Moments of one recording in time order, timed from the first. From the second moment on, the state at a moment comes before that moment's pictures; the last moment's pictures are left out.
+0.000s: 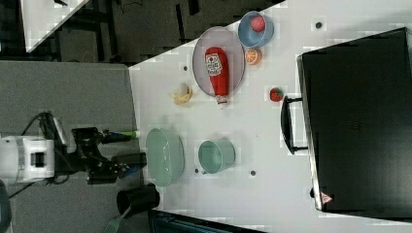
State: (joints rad) arm -0.12 -0.19 0.07 -1.82 0.01 0.01 -0.03
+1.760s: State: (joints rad) arm -0.04 0.60 0.16 -1.75 -0.20 0.75 -0.48
